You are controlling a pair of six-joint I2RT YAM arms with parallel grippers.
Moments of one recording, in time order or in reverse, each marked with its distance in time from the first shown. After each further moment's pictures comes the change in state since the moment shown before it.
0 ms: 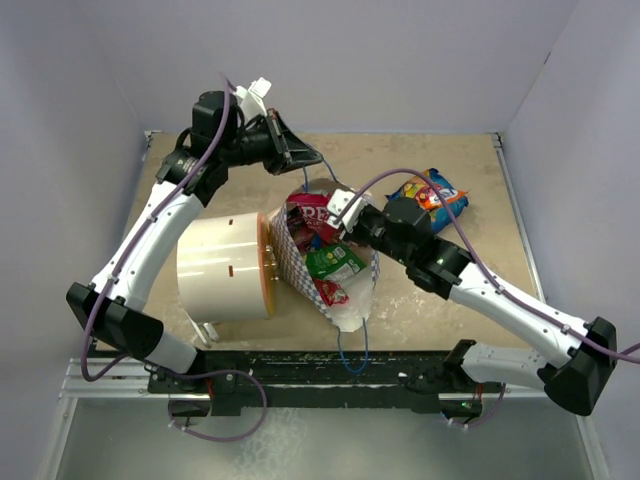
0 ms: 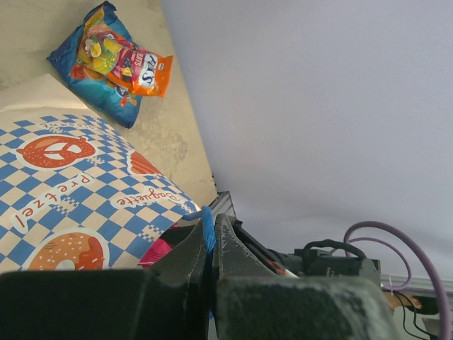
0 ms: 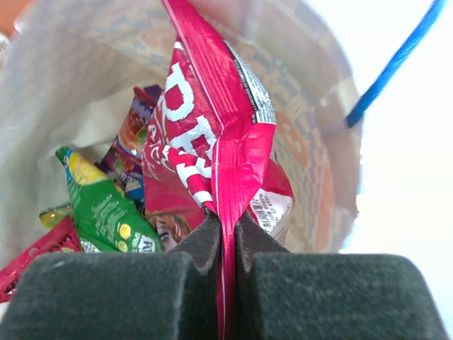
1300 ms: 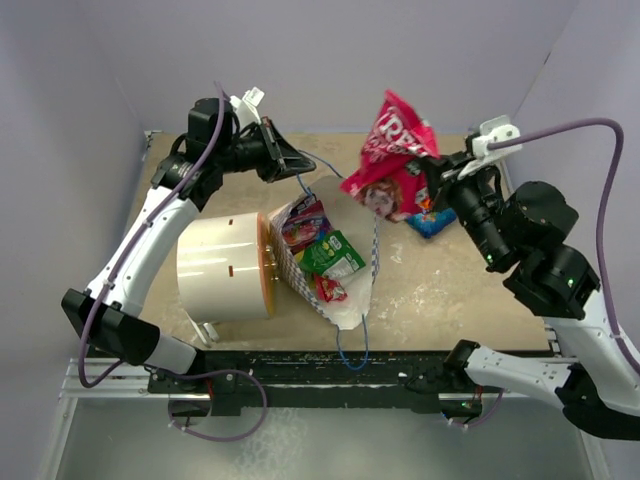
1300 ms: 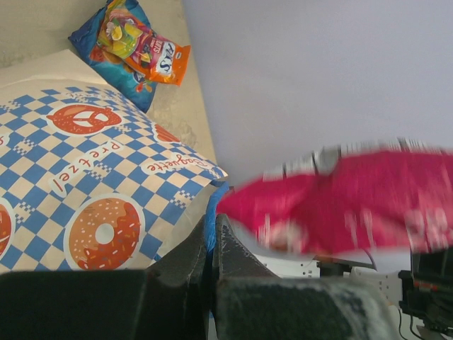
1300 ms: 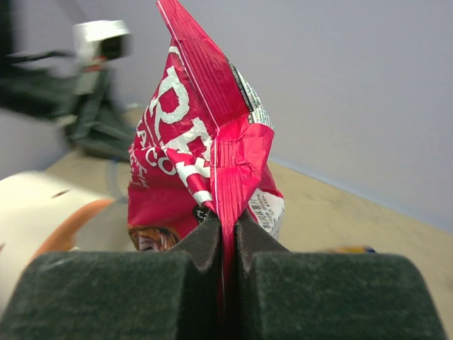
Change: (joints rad) left arm 0.025 -0.032 -0.050 -0.043 0.000 -0.001; right arm 0.007 -0.173 0.550 -0.363 0.279 0.446
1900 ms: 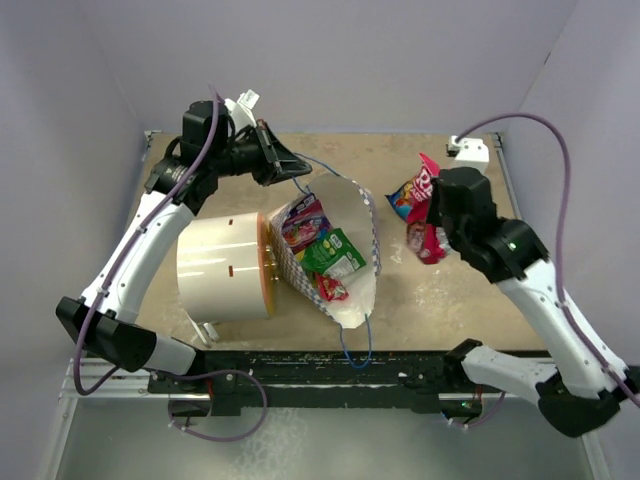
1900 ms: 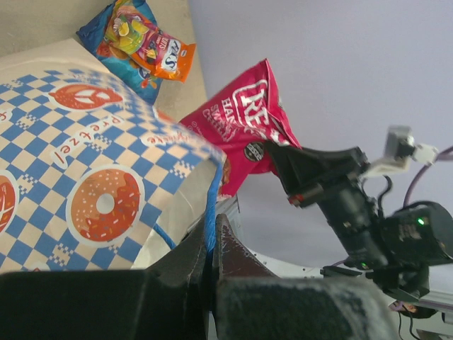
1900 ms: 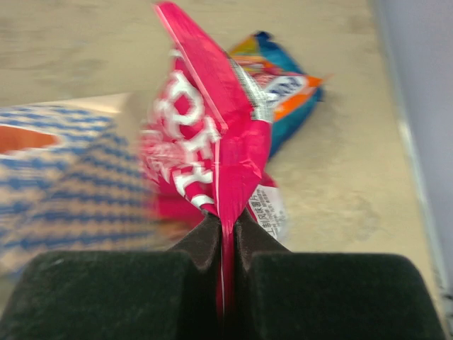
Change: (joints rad) left arm 0.002 -0.040 -0.018 -0.037 -0.020 0.000; right arm -0.265 0.143 -0.158 -0.382 0.343 0.417
